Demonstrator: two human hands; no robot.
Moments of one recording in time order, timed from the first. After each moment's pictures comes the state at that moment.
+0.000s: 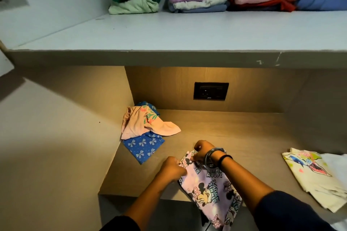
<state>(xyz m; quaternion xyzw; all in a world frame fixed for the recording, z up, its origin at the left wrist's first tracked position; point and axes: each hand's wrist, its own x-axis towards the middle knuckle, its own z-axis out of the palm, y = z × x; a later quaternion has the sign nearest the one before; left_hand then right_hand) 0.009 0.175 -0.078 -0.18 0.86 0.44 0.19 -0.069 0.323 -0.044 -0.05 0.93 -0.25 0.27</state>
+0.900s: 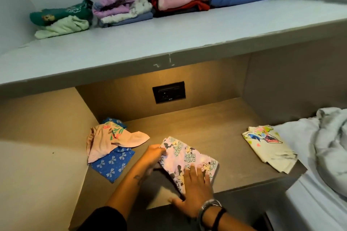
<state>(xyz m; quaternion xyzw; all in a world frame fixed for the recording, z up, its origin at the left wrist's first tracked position) -0.027 0.228 -0.016 -0.18 0.75 0.60 0.22 0.072 0.373 -0.088 -0.05 0.97 -0.15 0.17</state>
